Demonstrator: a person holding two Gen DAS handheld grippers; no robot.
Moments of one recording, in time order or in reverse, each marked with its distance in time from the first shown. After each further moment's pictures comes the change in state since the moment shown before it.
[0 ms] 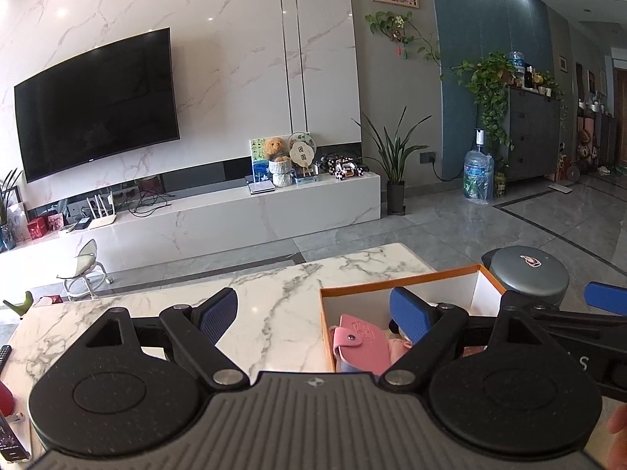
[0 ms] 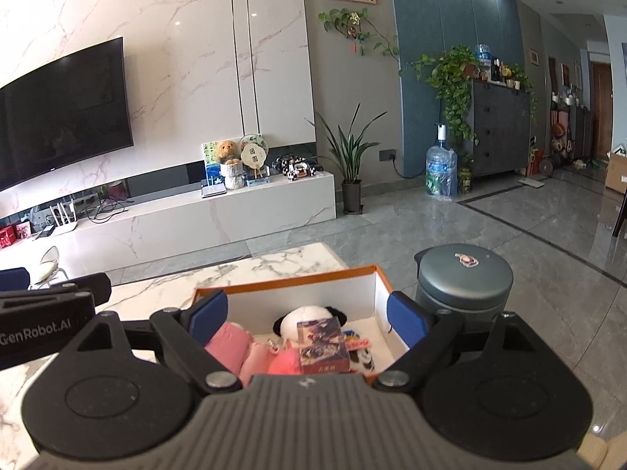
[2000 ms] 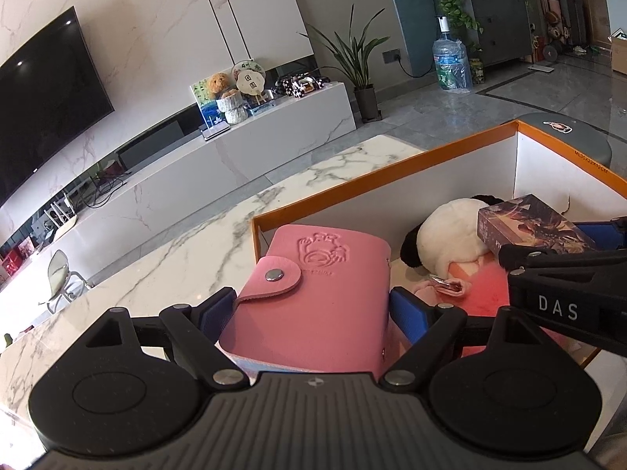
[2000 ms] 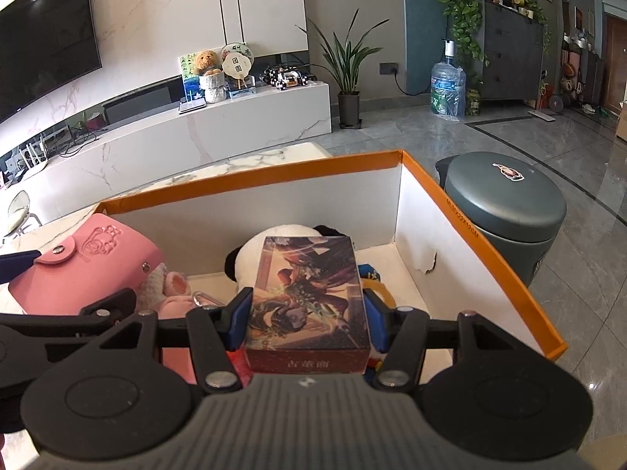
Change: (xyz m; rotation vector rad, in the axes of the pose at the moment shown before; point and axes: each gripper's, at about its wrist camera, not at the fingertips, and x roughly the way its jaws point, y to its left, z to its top) left arm 0.197 -0.058 -0.070 0.267 0.213 -0.021; right arm 0.197 -0.018 -0.057 0.005 0.245 -0.019
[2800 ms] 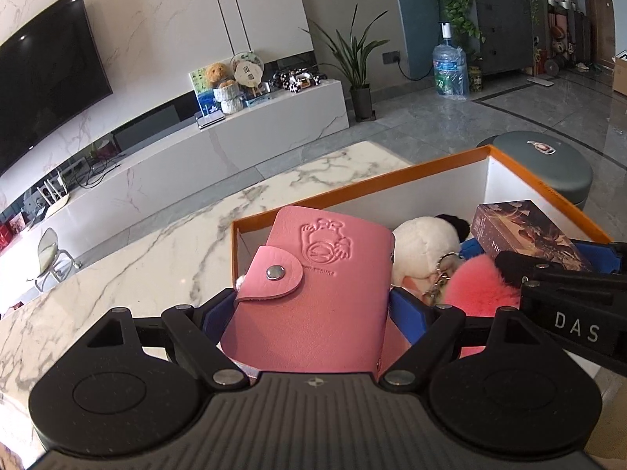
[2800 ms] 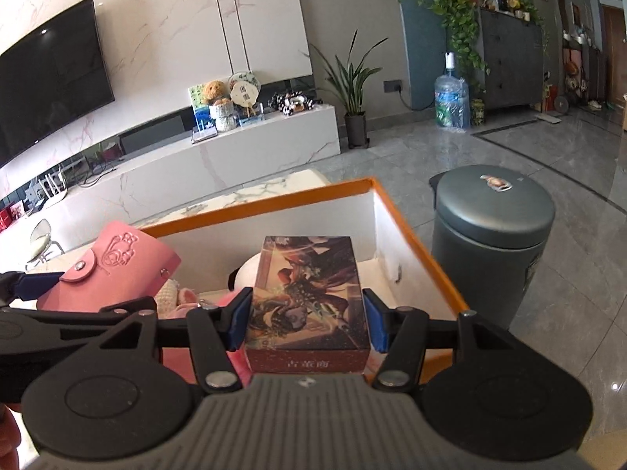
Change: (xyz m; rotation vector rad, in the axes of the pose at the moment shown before) left arm -0.023 -0.010 0.009 -0.072 0.030 -0.037; right arm -0.041 -0.036 -0.005 0.054 -0.059 0.077
